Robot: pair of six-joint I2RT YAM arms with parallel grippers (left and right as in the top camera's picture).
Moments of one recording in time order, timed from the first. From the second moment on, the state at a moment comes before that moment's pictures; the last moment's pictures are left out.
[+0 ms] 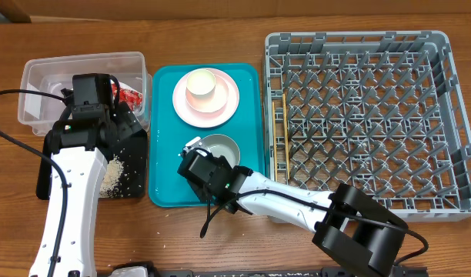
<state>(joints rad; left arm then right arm) 0.09 1.38 1.19 -0.90 -0.32 -0.43 1.05 1.93 1.20 -0.31 0.19 0.38</state>
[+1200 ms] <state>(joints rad) 0.09 1.38 1.19 -0.90 -0.32 -0.43 0.75 1.43 1.25 -0.45 -0.63 0.61</state>
